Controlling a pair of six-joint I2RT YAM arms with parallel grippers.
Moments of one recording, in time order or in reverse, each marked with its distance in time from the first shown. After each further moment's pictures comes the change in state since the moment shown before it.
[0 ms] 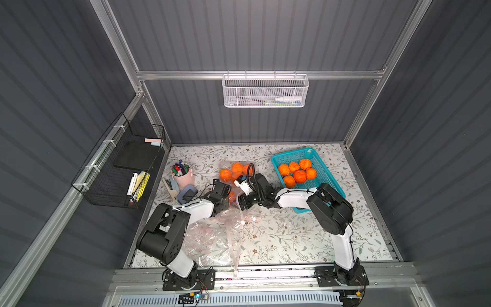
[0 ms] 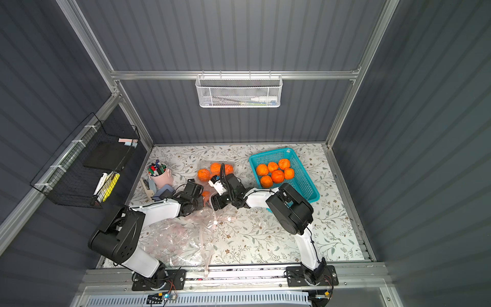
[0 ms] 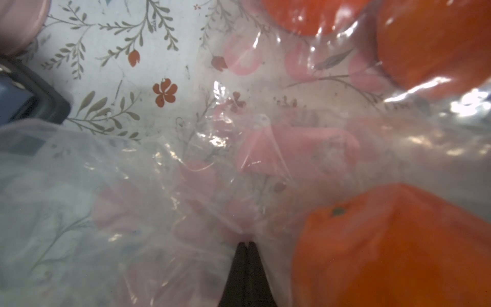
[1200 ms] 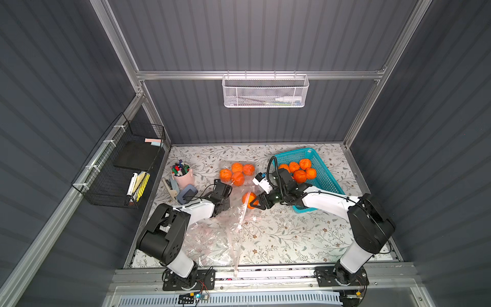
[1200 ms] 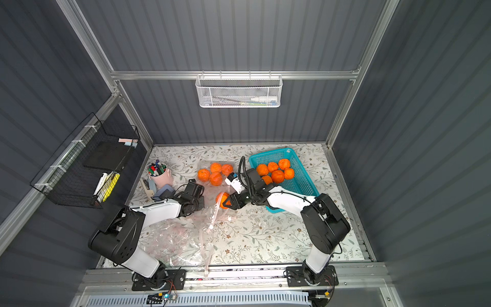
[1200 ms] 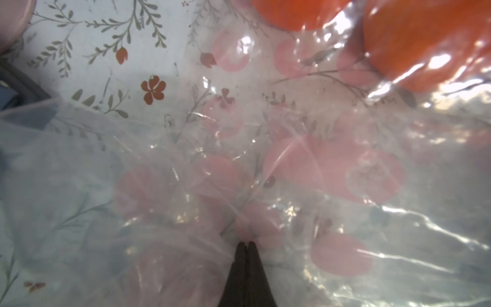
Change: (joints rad) left arm -0.002 -0.002 0.000 0.000 0.009 -0.002; right arm -0.125 -0.403 -0.196 -0.389 -0.117 -0.138
